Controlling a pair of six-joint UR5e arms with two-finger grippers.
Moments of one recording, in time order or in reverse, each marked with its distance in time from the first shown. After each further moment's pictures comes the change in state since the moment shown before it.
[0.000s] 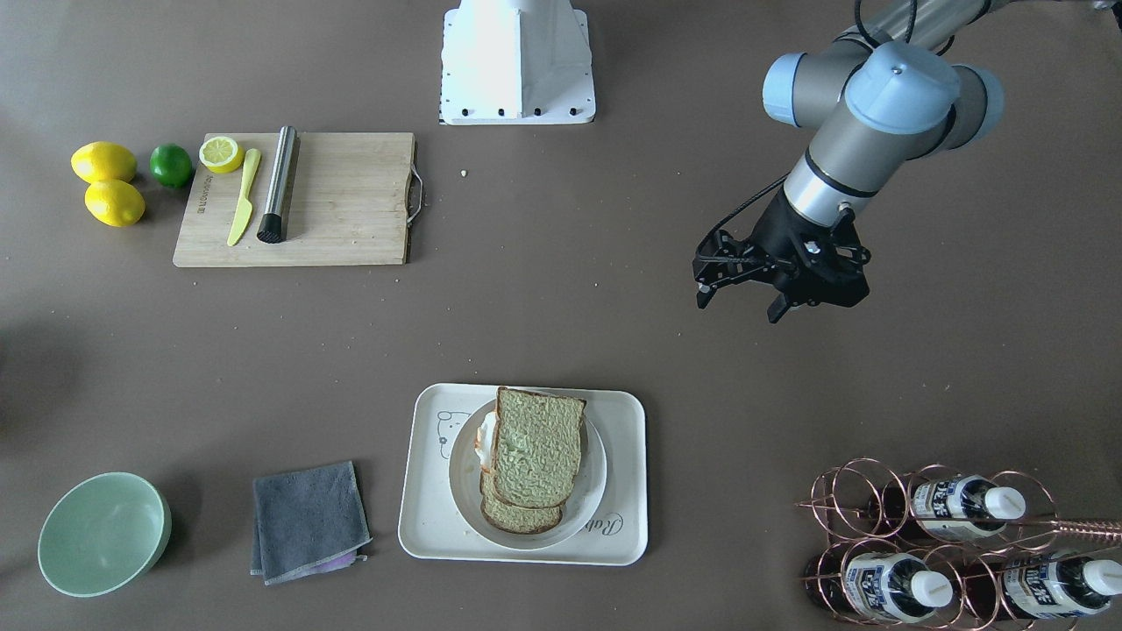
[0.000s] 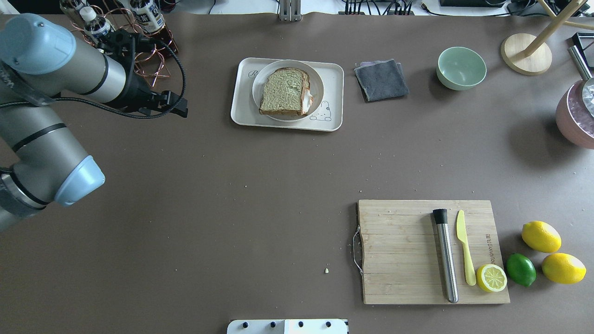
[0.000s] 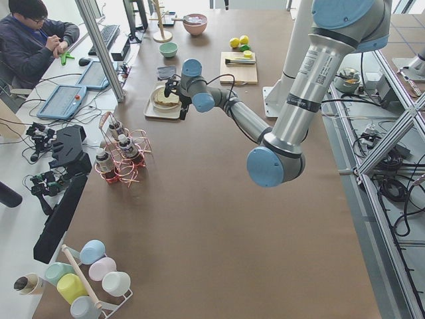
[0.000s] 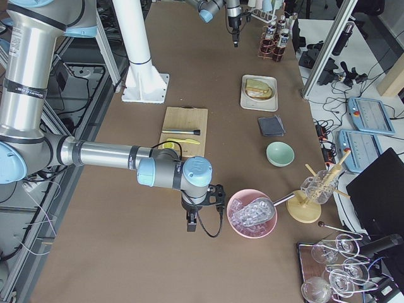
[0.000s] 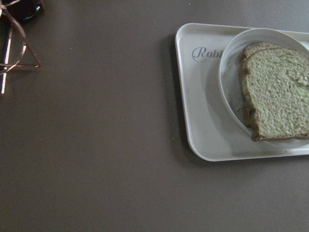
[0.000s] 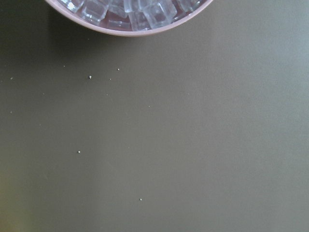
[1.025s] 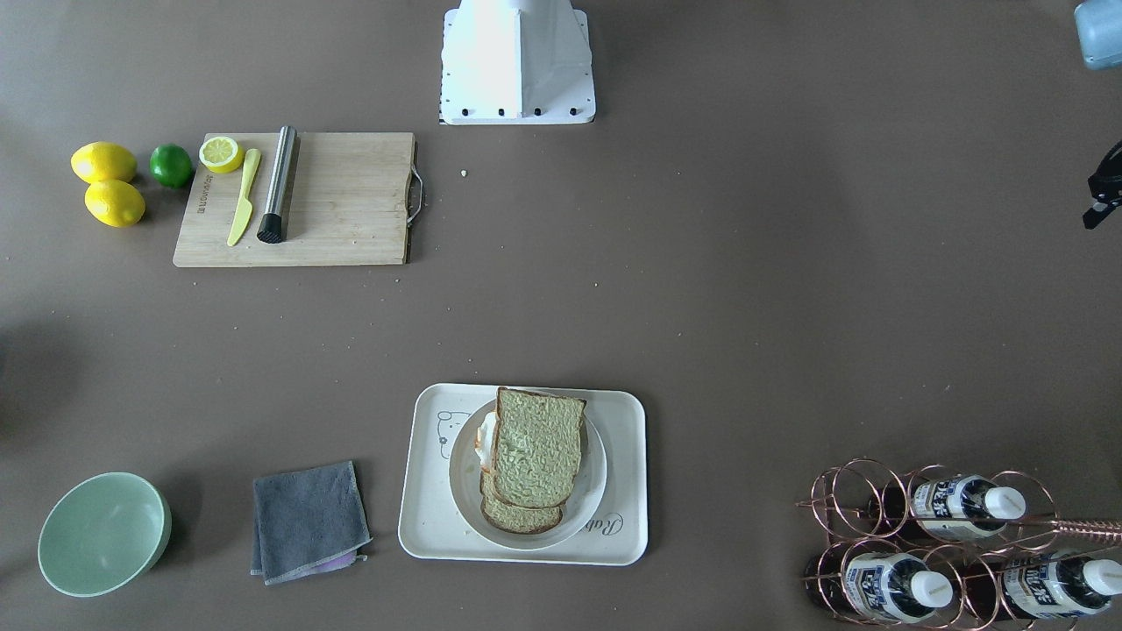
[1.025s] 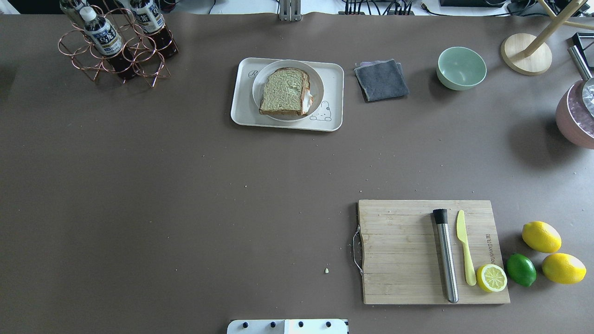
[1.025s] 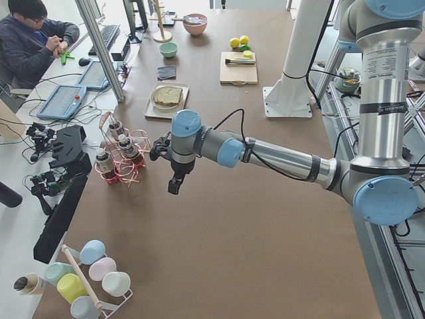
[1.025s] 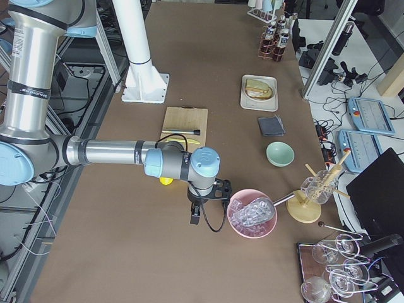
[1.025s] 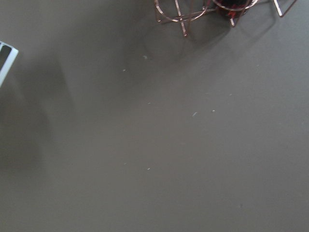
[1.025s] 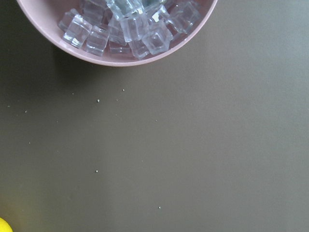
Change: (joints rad) left arm -0.596 0.420 -0.053 0.257 -0.210 0.973; right arm -0.004 0.046 0.038 -0.085 0.004 0.146
